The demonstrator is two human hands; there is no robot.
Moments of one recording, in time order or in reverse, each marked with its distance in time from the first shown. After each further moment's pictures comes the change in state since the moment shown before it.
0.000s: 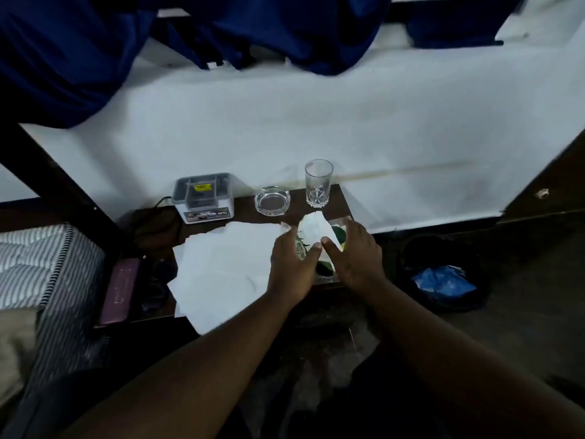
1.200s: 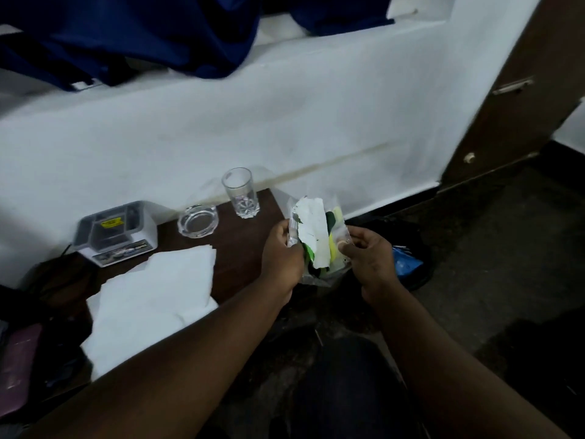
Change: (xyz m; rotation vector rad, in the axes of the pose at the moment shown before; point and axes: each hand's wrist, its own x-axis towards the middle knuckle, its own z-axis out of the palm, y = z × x) left_hand 0.022 0.063 0.112 -0.243 -0.167 -0.169; right_hand 0.007 0.122 -0.062 1.007 0.216 0.478
